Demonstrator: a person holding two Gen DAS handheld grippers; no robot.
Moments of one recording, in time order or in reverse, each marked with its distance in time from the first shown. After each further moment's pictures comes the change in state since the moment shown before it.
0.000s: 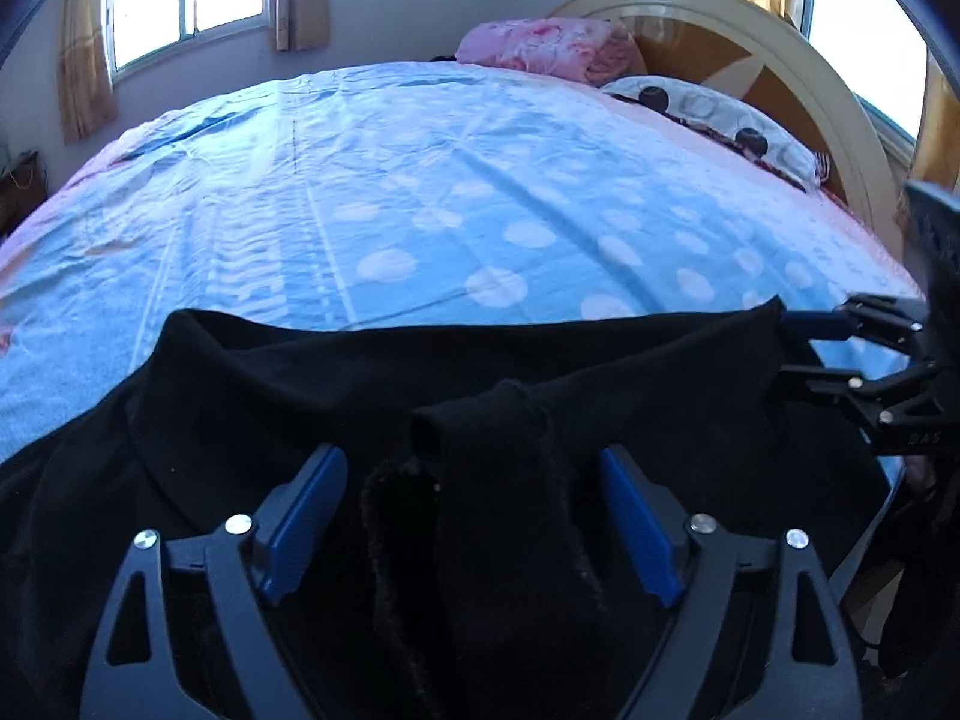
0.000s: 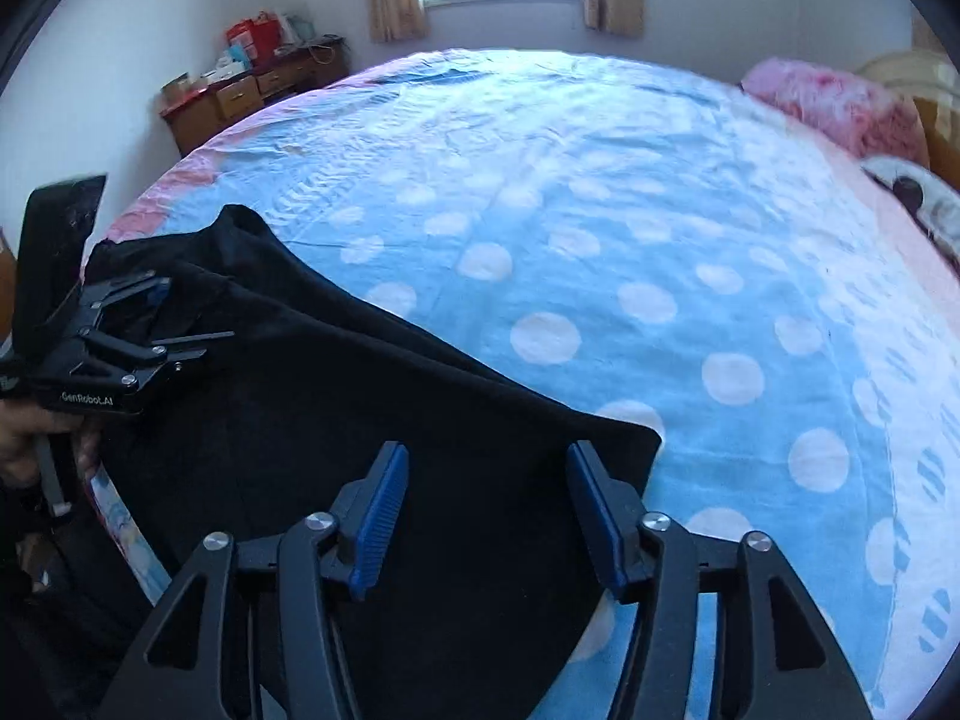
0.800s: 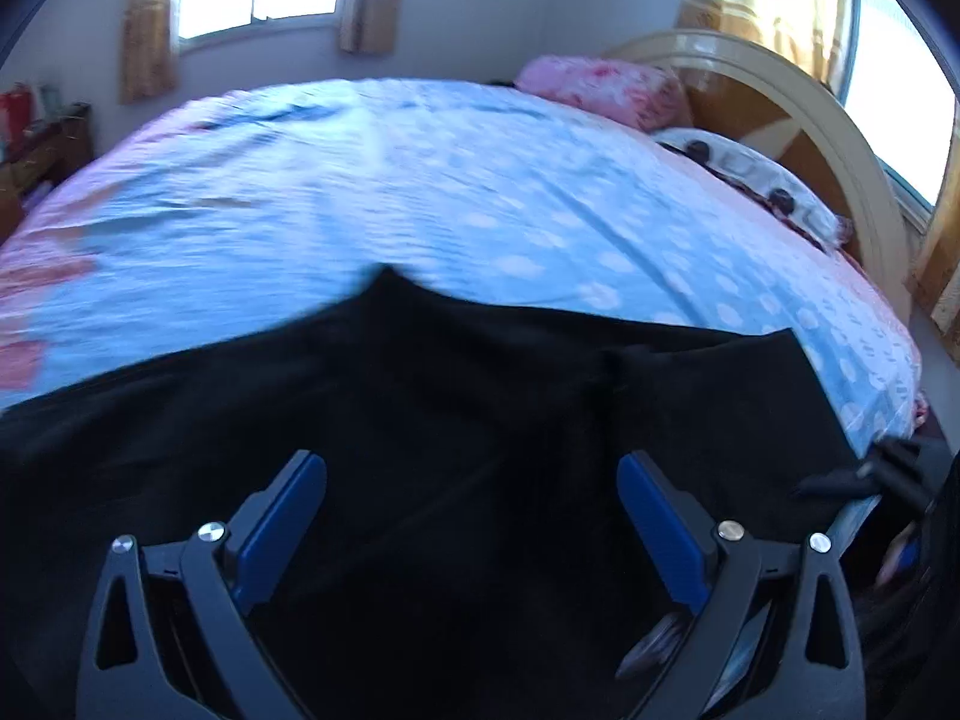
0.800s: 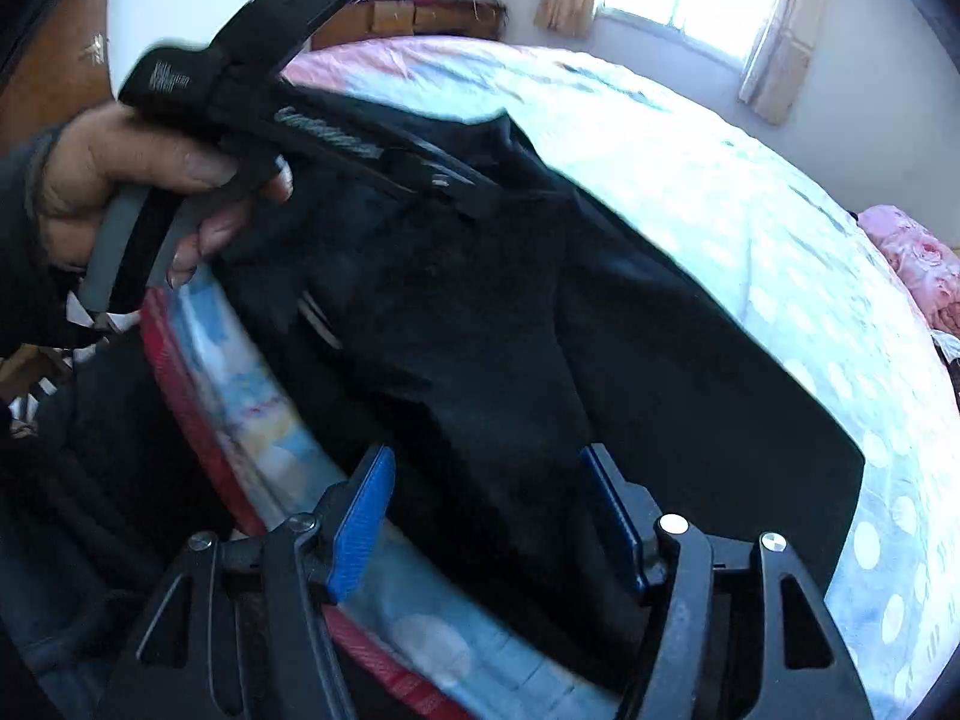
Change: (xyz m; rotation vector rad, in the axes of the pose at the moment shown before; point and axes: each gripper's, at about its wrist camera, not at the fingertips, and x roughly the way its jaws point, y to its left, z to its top) left arm -0.074 0.081 -0.039 -0.135 -0.072 0.050; right arm -0.028 0.146 -0.049 -0.372 -0.055 0.087
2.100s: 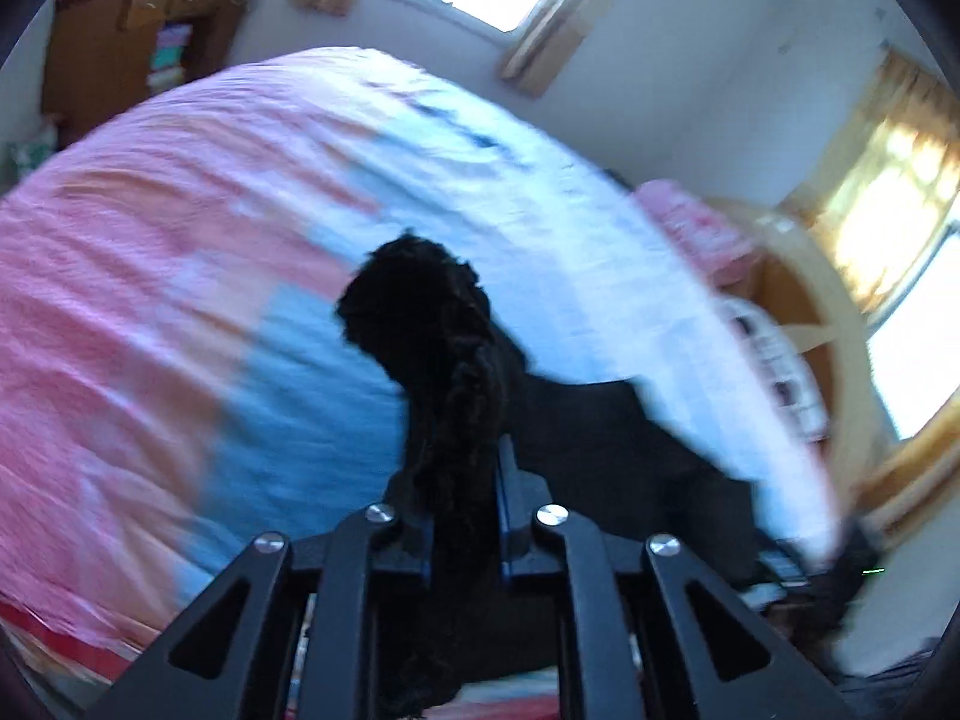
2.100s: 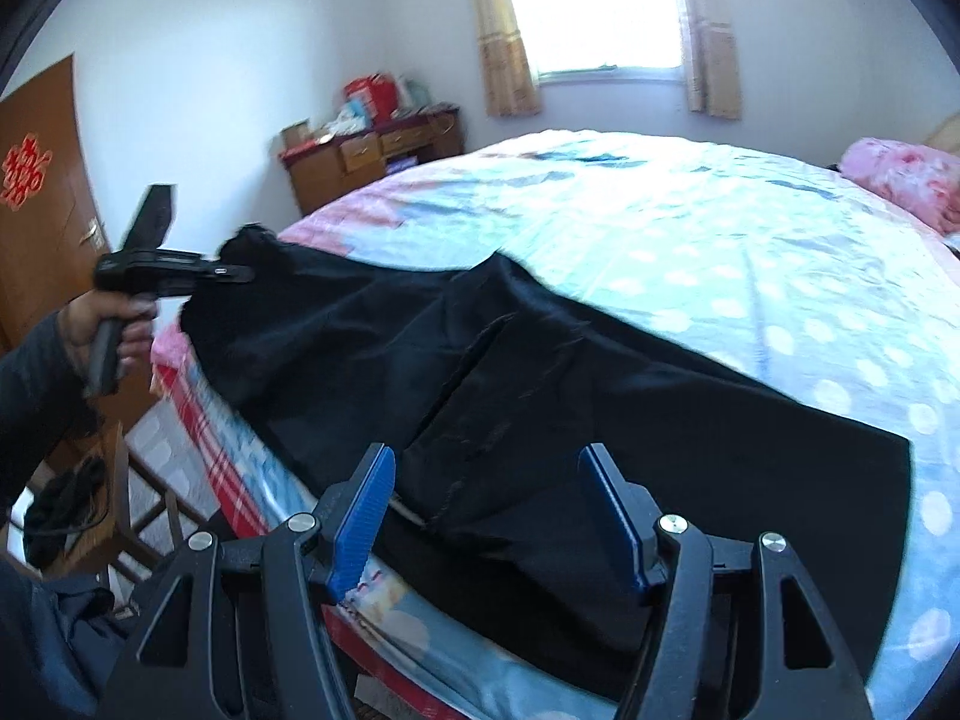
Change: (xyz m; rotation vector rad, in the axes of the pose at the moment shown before) left arm -0.131 0.185 -0.021 -0.468 -0.081 -0.148; right arm -0.014 -0.022 0.015 0.335 -0.229 0.100
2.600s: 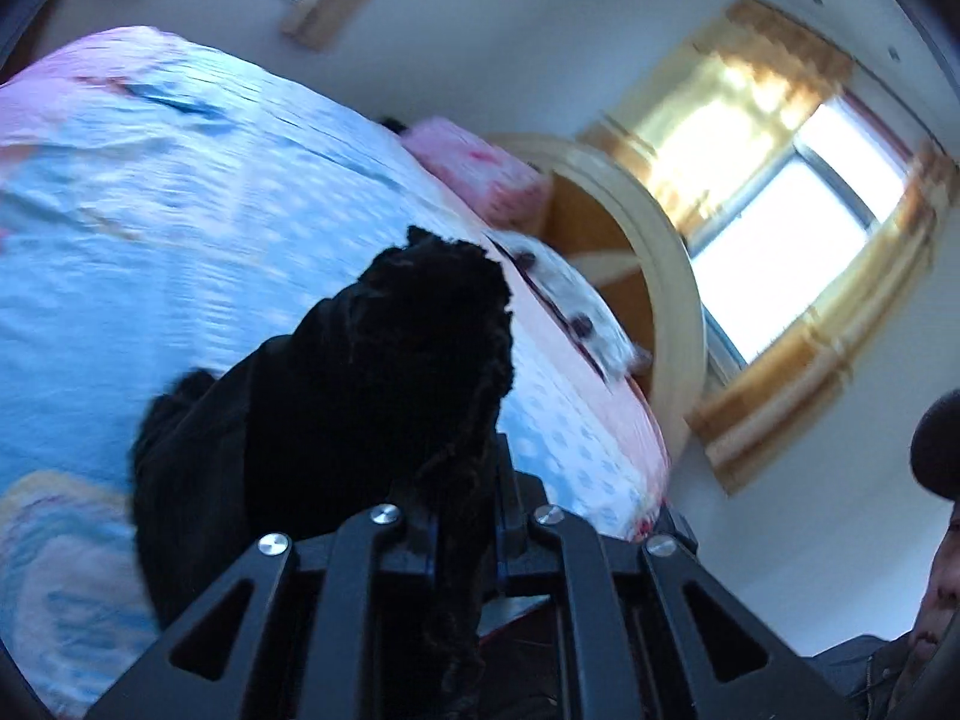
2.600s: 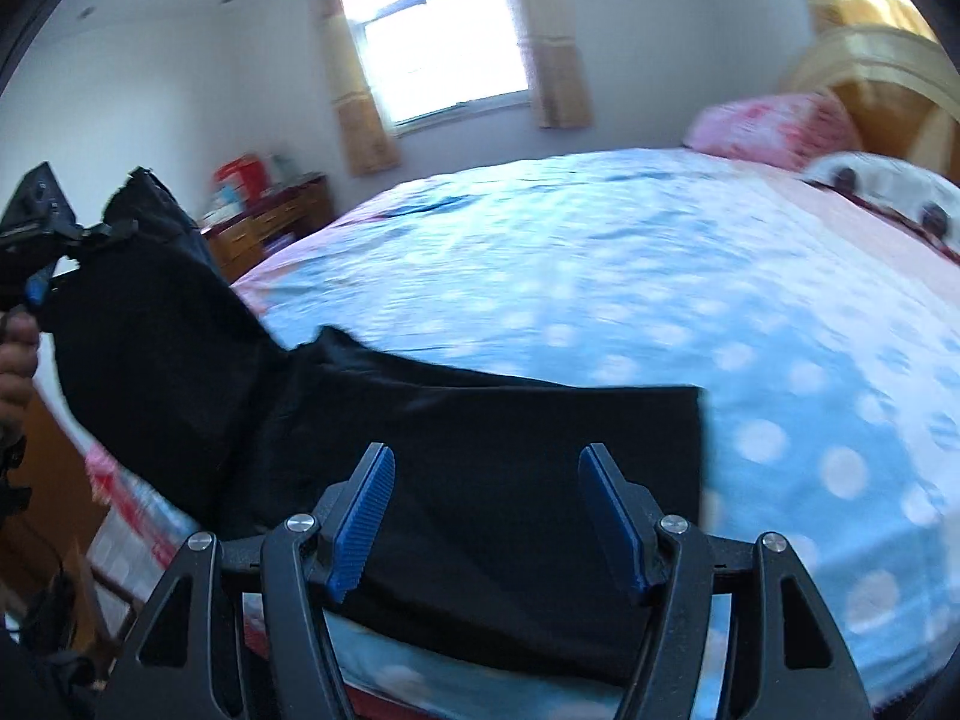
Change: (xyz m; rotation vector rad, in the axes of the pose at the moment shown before) left arm 0.080 -0.239 -0.001 0.171 0.171 -0.412; right arm -0.070 -0.082 -0.018 0.264 -0.103 -0.259
